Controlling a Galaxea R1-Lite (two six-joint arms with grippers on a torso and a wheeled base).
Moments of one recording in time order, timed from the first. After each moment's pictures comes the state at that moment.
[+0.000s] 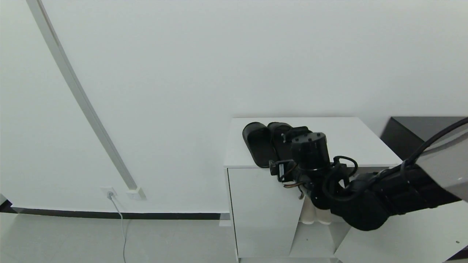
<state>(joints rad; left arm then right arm) 0.00 0.00 0.00 0.01 0.00 0.01 0.74 2.02 -1.11 -0.56 -0.57 0.19</state>
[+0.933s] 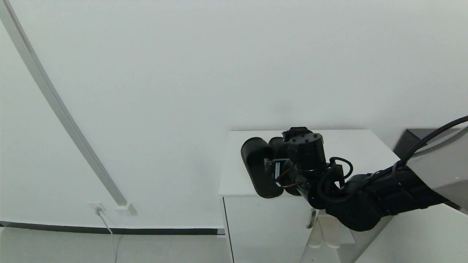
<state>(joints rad) 0.00 0.00 0.00 0.01 0.00 0.00 0.74 2.05 -1.10 -0.64 -0.53 0.27</state>
